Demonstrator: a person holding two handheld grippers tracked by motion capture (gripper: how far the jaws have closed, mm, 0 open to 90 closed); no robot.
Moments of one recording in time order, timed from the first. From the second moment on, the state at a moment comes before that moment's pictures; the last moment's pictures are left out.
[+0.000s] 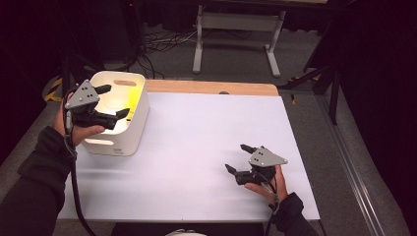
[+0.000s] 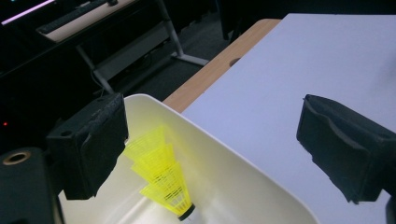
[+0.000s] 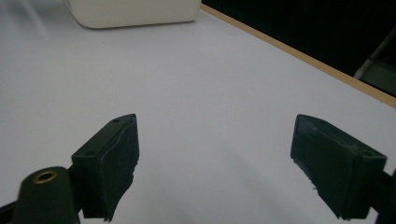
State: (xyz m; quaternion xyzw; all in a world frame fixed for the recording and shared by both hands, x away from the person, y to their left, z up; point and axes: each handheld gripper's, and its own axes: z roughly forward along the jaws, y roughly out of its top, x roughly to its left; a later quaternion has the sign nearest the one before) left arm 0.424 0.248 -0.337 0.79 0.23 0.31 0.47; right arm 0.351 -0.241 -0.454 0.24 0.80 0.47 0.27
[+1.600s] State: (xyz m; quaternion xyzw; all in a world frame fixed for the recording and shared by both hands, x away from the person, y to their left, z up) left arm 0.382 0.213 -0.359 0.79 0.15 0.29 0.51; right arm 0.344 -0.232 -0.450 0.22 0.81 0.47 0.28
